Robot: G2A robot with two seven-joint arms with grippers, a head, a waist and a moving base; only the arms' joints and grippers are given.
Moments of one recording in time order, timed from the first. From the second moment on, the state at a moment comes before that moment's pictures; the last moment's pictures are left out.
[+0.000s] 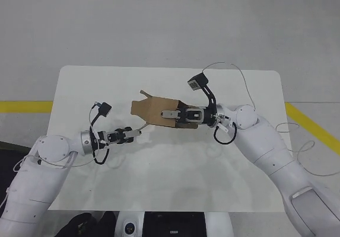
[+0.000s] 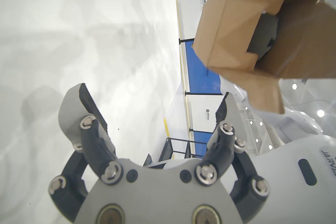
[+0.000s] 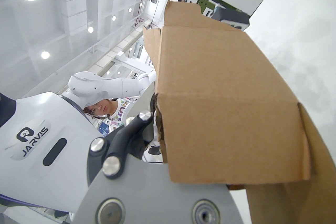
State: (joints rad) left arm 1.25 -0.93 -1.35 -1.58 -0.22 -0.27 -1.06; right arm -0.63 -1.26 0.75 -1.07 0.70 -0.70 1.12
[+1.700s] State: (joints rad) left arm 1.23 -0.92 -1.42 -1.57 -0.24 -0.29 -0.99; right arm -0.63 -1.27 0.70 -1.06 0.66 -0.61 1.21
